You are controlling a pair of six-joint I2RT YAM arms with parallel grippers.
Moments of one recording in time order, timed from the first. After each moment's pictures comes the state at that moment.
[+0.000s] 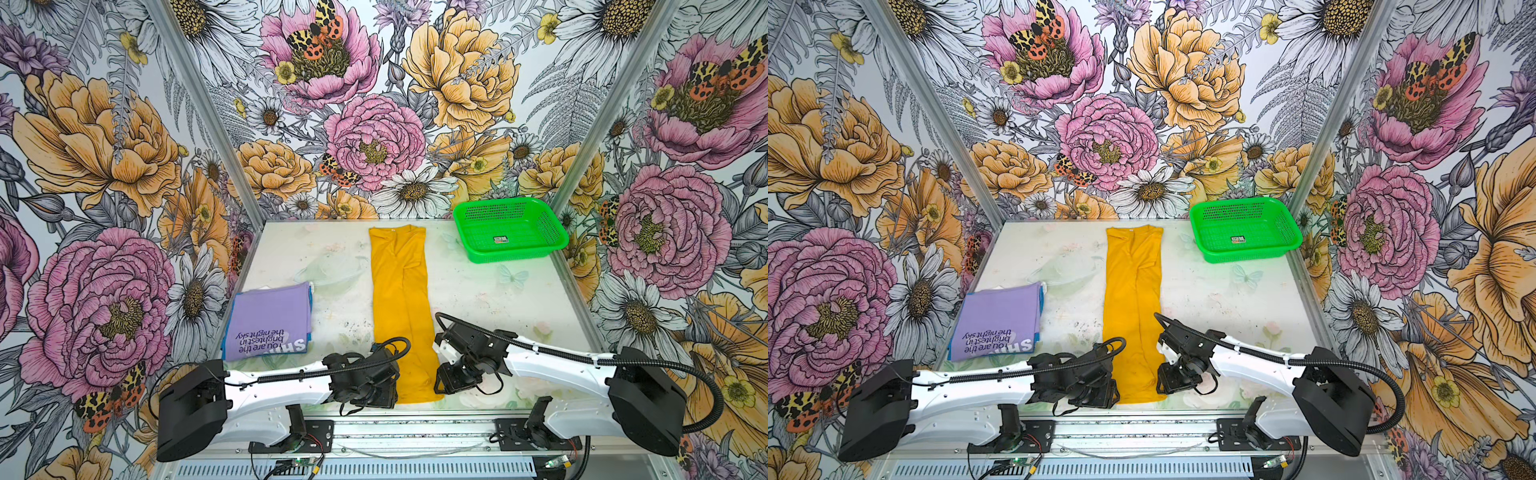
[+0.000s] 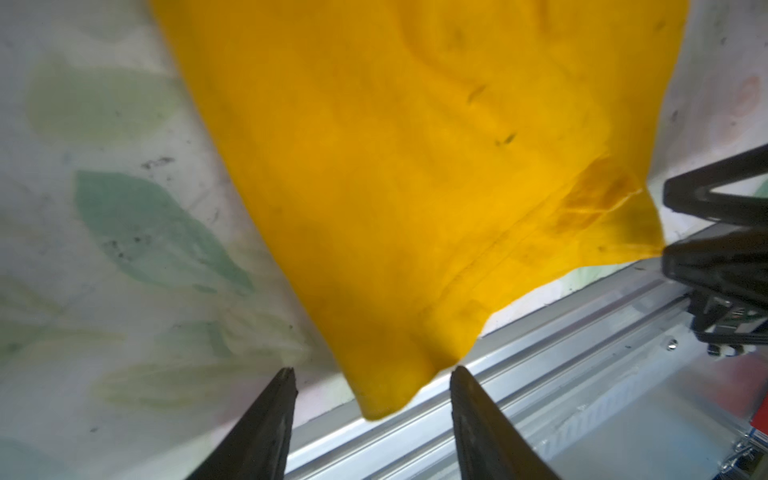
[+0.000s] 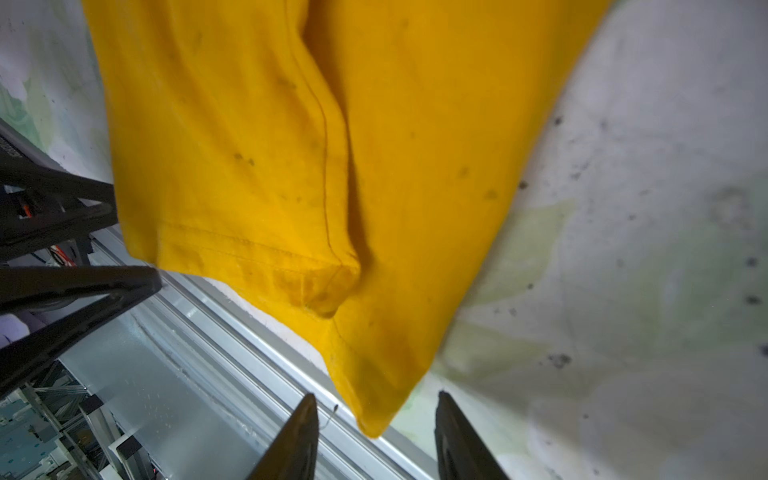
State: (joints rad) left arm -1.17 1.20 0.53 -0.52 0.07 -1.06; right arm 0.87 1.31 0.61 -0.60 -0.42 0.59
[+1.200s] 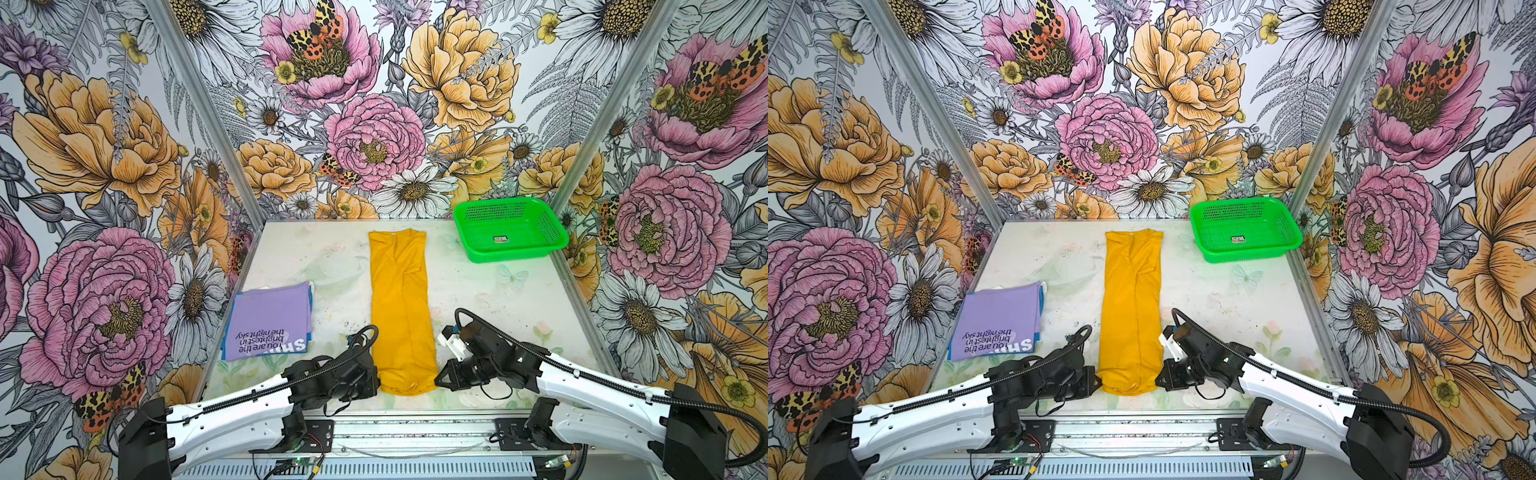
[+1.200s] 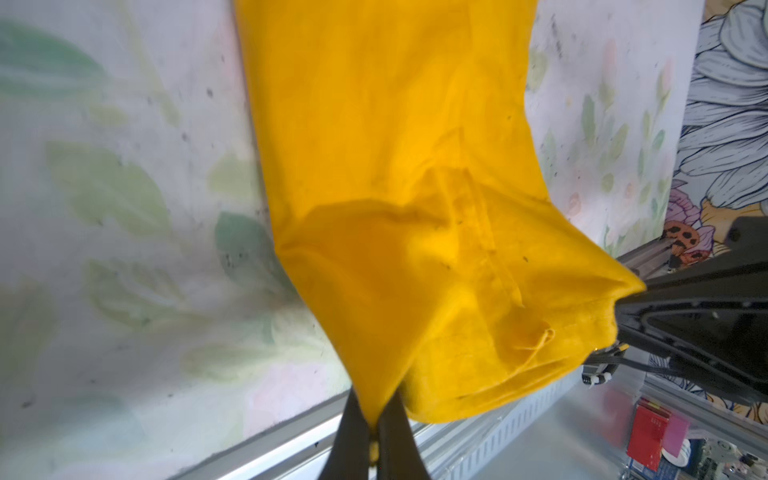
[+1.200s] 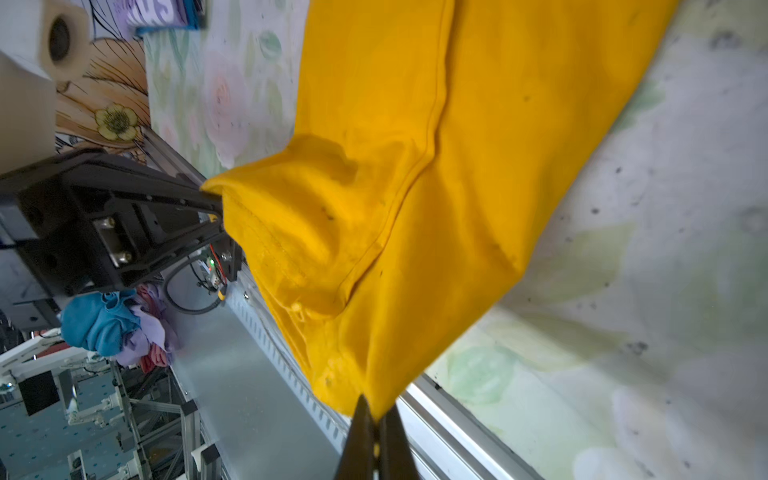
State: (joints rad) left arm -1.02 0.85 0.46 -0.53 0.02 -1.10; right arm 0.84 1.04 0.57 -0.48 -0.47 0.76
